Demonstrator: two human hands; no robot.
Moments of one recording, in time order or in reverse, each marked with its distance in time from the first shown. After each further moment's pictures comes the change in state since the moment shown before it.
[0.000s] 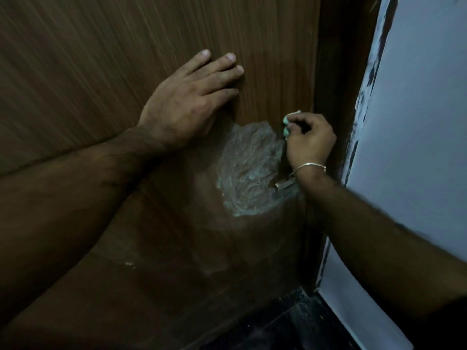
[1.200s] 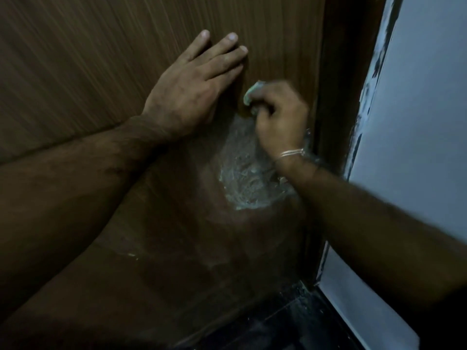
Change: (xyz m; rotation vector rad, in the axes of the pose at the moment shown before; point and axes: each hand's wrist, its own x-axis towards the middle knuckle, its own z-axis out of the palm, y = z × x) left_hand 0.004 0.000 0.000 0.031 -0.019 -0.057; right_hand -0.015 -0.059 0.013 -0.066 -0.201 -0.414
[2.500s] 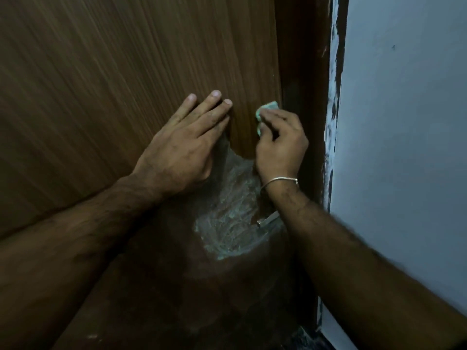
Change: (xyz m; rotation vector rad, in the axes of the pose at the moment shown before) left_hand 0.025 0.024 0.016 -0.082 -0.043 -0.007; right_hand 0.030 0.043 -0.002 0.067 0.358 0.235
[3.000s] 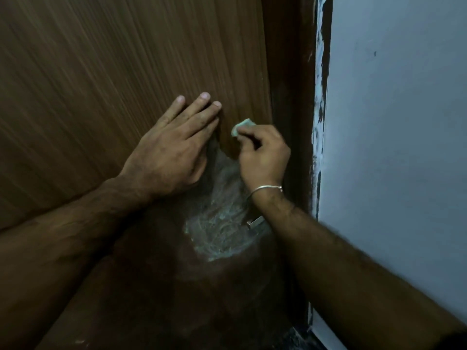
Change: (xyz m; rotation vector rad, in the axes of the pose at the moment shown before) left_hand 0.001 0.001 0.002 0.041 0.031 -0.010; right_hand -0.012 -0.008 -0.005 0.013 -0.077 0.019
